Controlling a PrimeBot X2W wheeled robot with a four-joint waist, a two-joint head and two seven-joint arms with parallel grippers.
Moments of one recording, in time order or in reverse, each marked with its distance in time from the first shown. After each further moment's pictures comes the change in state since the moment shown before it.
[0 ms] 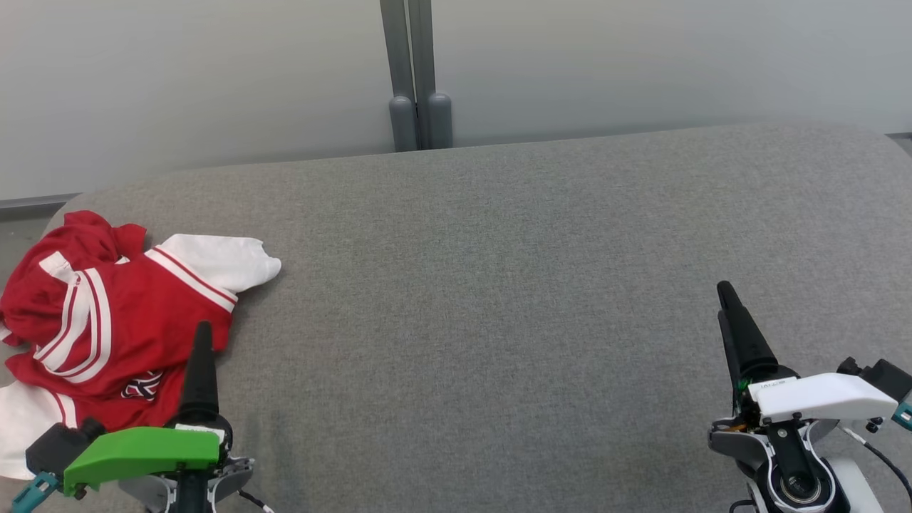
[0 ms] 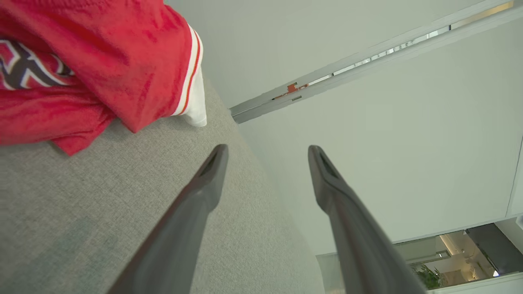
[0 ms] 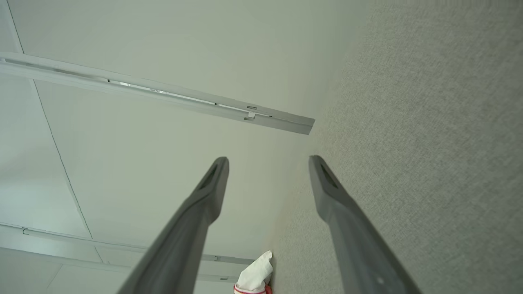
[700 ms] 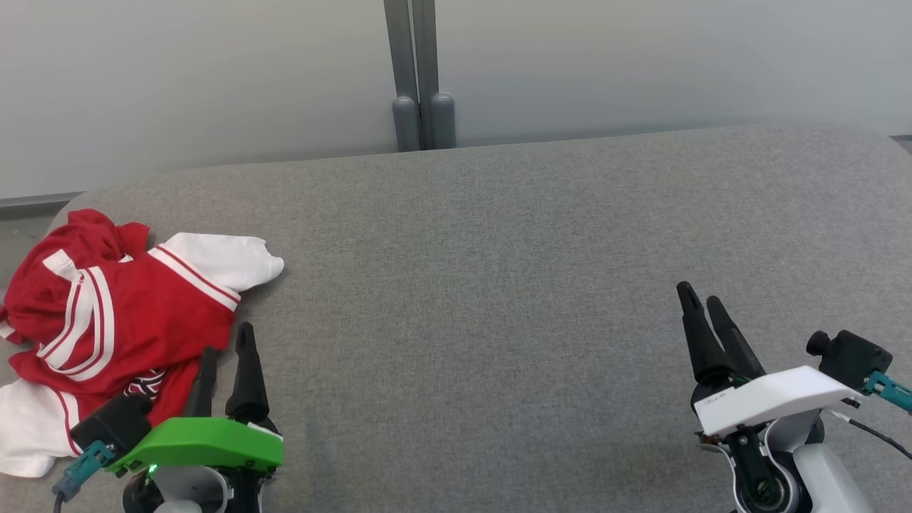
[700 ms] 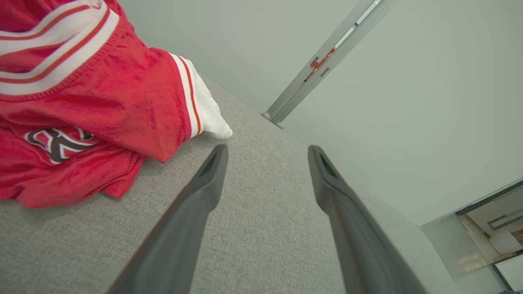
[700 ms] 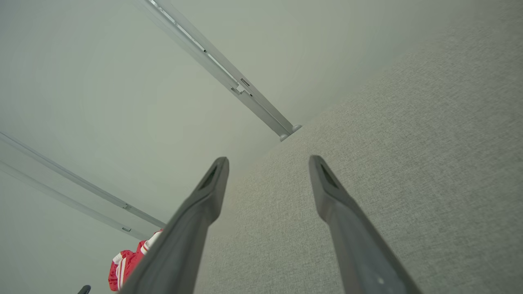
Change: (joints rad) left arm 0.000 0.002 -0.098 -0.013 0.482 0.108 -0.073; right arm -0.011 -0.044 0.100 -0.012 -0.496 0.000 -0.074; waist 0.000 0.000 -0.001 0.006
